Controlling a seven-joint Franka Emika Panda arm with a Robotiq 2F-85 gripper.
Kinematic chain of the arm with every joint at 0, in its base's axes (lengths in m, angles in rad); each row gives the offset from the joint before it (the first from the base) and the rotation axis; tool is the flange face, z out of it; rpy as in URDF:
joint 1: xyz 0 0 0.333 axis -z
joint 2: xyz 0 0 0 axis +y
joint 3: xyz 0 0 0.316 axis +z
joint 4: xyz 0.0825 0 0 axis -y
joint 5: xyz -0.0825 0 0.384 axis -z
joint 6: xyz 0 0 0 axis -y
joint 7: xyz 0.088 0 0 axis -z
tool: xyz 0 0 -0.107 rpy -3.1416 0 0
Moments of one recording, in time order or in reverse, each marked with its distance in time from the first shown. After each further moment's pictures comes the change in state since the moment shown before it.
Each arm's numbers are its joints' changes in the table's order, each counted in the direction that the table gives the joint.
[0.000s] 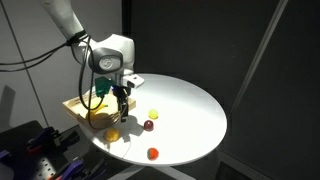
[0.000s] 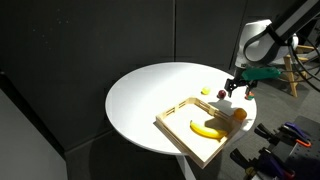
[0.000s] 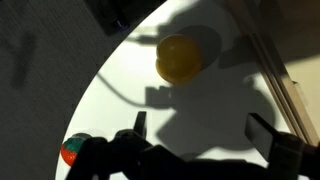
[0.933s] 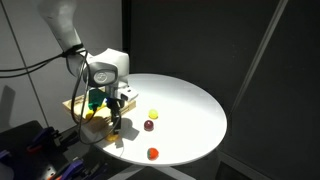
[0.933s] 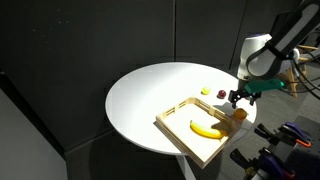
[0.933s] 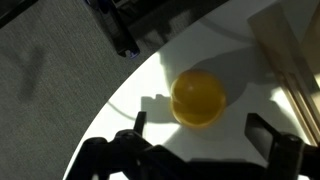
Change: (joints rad) arm -0.015 0.081 -0.016 -0.064 0.028 0.084 0.024
